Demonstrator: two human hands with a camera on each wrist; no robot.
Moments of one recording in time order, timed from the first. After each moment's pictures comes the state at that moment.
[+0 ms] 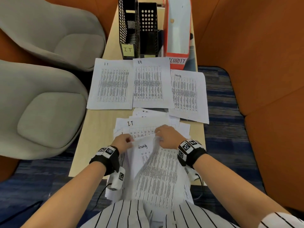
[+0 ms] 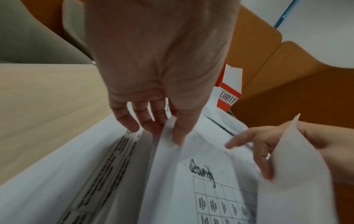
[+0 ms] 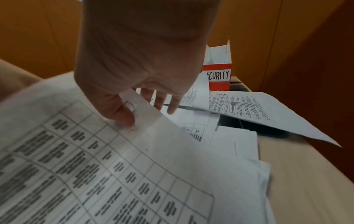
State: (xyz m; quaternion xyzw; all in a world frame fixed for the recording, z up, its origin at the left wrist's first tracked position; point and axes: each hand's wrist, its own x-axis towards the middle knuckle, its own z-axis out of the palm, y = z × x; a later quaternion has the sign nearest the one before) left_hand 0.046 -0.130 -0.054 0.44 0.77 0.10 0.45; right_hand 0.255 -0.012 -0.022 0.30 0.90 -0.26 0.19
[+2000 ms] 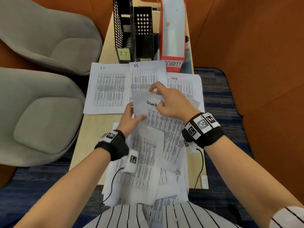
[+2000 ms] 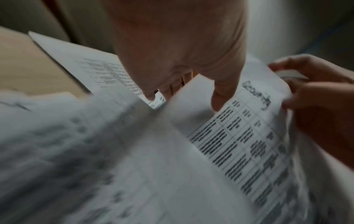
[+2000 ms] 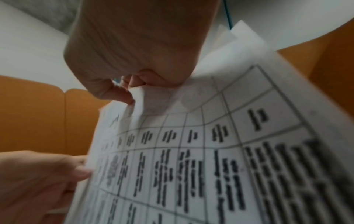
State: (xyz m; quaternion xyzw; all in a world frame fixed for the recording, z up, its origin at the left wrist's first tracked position) left_hand 0.072 -0.054 0.027 0.33 0.67 0.46 0.47; right_hand 0.230 0.051 0.115 0.30 0.92 -0.24 -0.10
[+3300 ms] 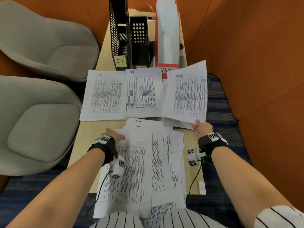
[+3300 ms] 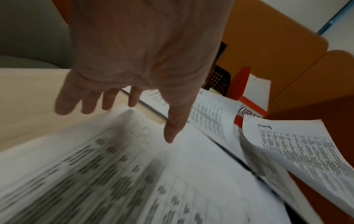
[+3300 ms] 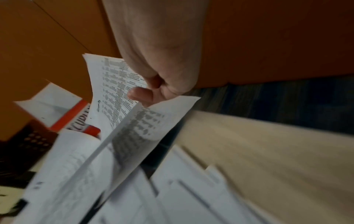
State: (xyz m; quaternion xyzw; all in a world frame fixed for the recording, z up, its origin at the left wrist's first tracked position) left_hand 0.016 -0.060 -0.042 0.23 0.88 -0.01 0.41; right_hand 0.366 0.089 -0.028 0.73 0.59 -0.34 -0.02
